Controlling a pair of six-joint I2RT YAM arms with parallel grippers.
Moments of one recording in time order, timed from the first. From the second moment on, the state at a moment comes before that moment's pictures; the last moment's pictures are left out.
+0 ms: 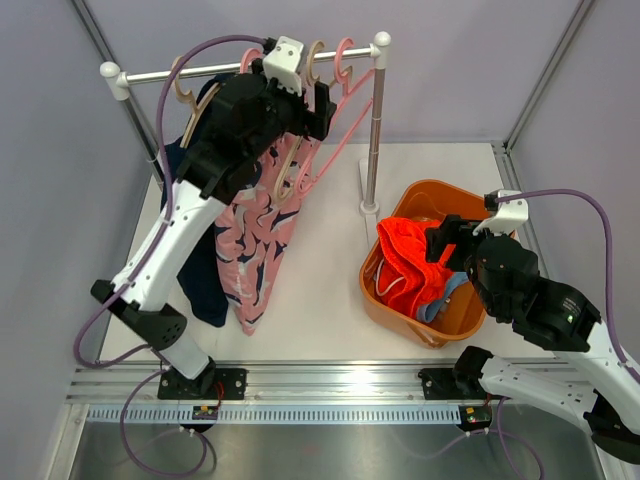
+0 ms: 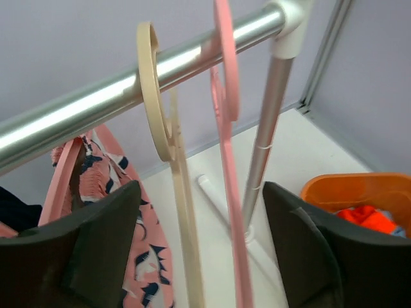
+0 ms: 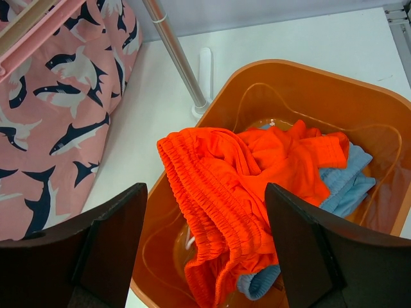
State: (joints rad) left arm -0.61 1.65 2.08 -0.47 -0.06 -0.01; right arm 0.91 0.73 1.19 -0.81 0.75 0.48
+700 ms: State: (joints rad) left arm -0.55 1.31 1.81 -0.35 -0.08 -0.15; right arm 0.91 0.59 1.15 -0.71 0.68 0.47
